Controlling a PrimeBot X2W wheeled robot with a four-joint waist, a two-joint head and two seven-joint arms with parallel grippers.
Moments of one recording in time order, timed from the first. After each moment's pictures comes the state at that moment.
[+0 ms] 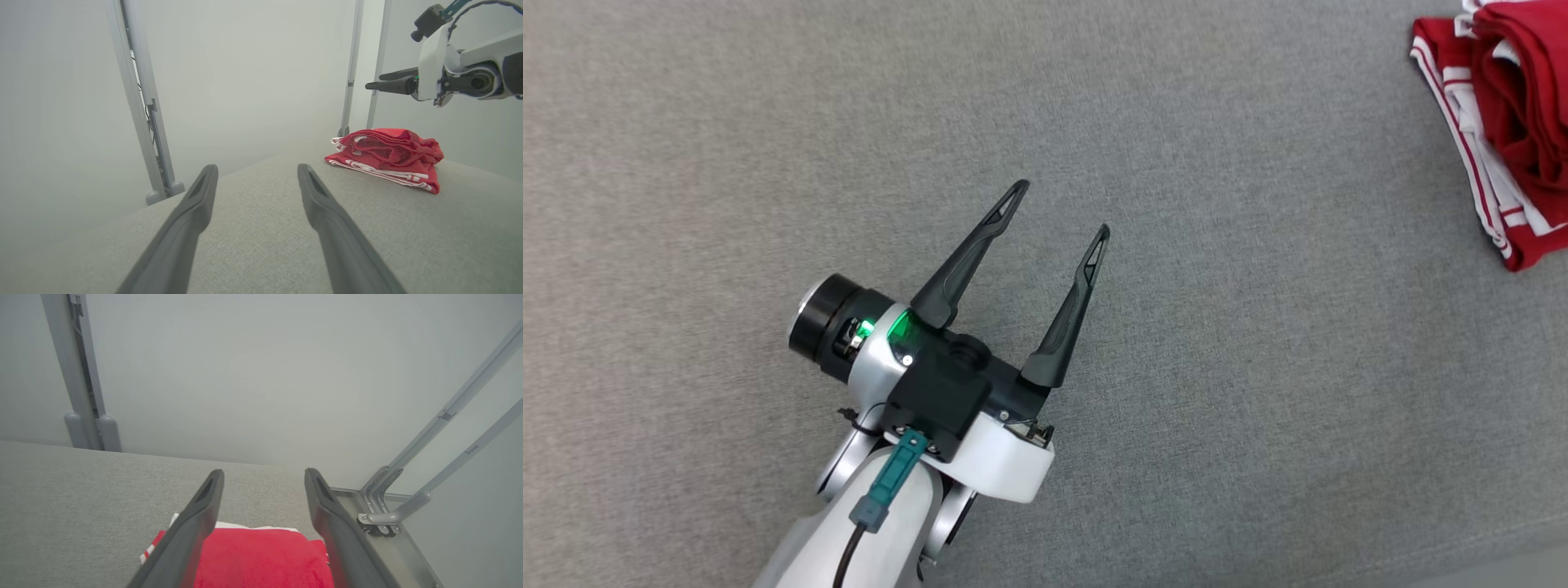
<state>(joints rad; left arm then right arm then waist) -0.40 0.09 -0.51 -0.05 -0.04 0.03 -0.20 -1.17 -0.55 0.49 1.06 0.50 0.13 -0.26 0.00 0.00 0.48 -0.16</state>
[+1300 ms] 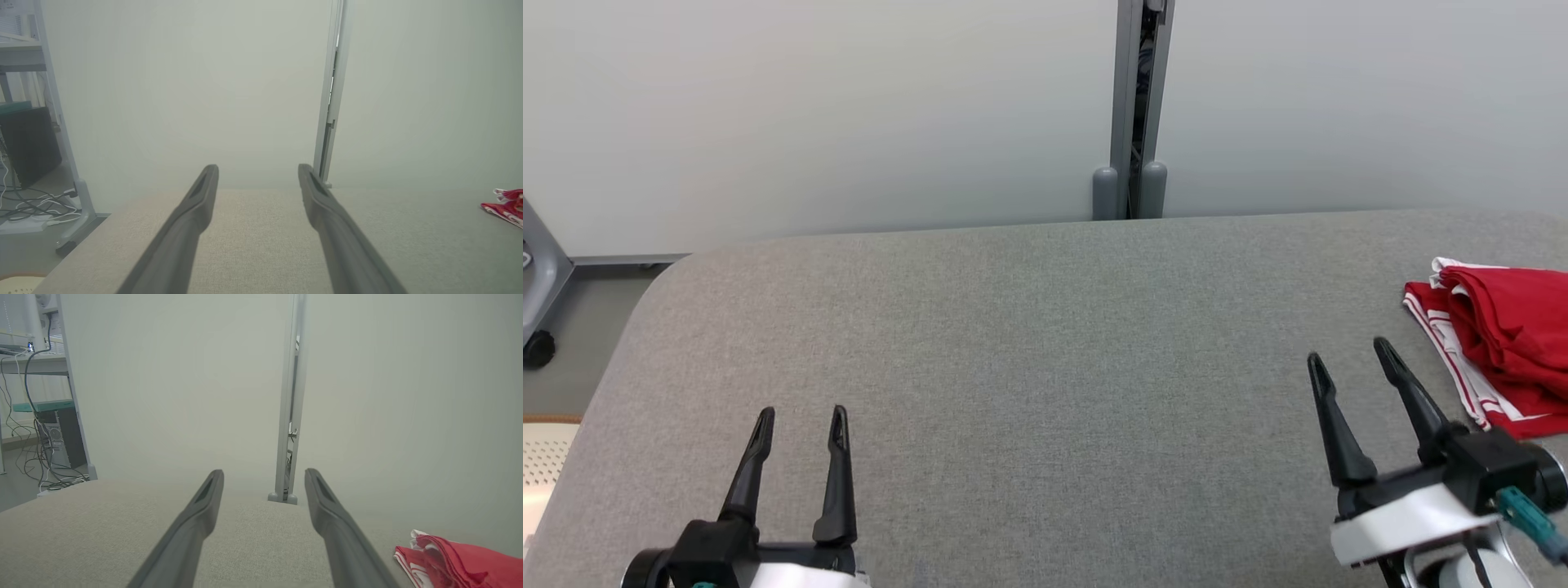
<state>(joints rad) 0.09 0.08 -0.10 0.02 -0.19 0.08 -0.26 -0.11 -0.11 0.10 0.17 0.12 0.13 -0.26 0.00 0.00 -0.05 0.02</state>
